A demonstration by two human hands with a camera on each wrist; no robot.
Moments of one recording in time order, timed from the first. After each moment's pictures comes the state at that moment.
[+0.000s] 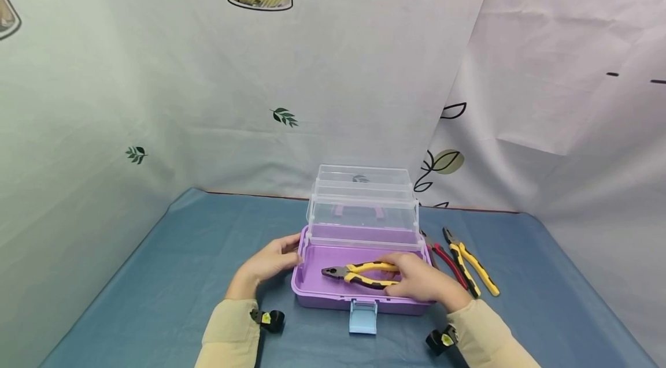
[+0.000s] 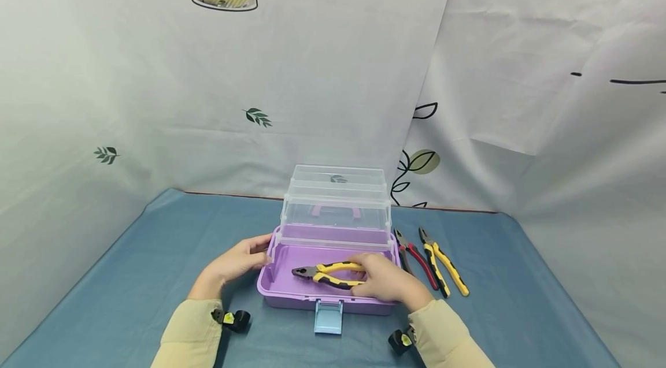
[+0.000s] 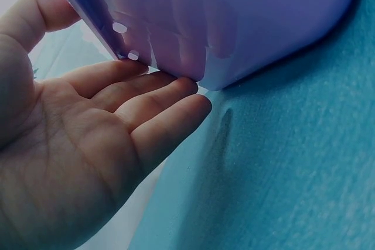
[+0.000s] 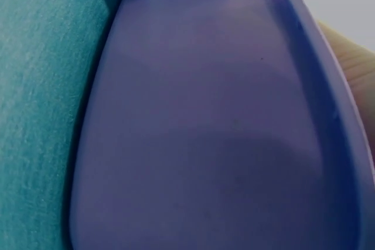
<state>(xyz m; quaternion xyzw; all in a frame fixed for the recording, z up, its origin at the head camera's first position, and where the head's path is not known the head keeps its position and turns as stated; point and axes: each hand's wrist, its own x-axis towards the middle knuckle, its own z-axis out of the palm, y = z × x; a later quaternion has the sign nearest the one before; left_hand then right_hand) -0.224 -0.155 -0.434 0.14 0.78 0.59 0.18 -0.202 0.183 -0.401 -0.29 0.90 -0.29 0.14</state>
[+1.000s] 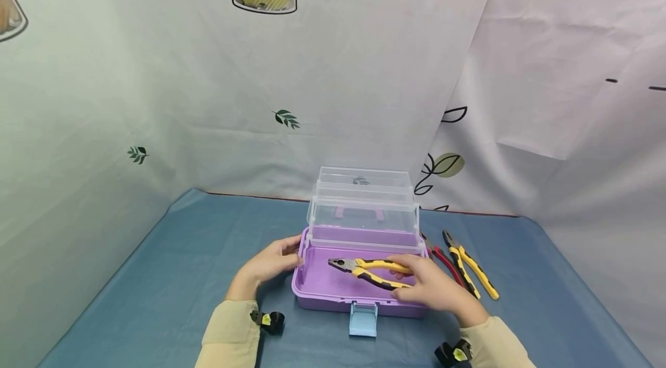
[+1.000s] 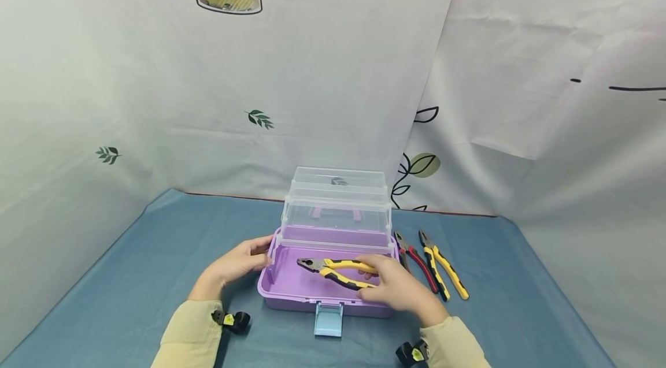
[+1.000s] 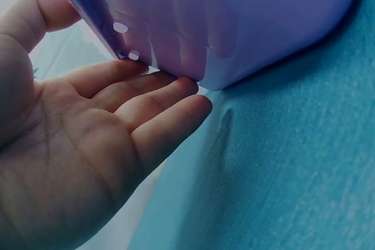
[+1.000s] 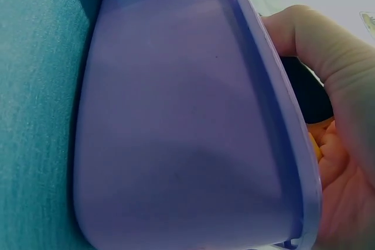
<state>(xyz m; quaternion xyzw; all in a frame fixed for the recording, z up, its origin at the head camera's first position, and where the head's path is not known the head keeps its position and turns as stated) -0.224 -0.154 -0.435 0.13 0.78 0.59 0.17 -0.185 0.199 -0.396 -0.27 0.88 -0.37 0.11</state>
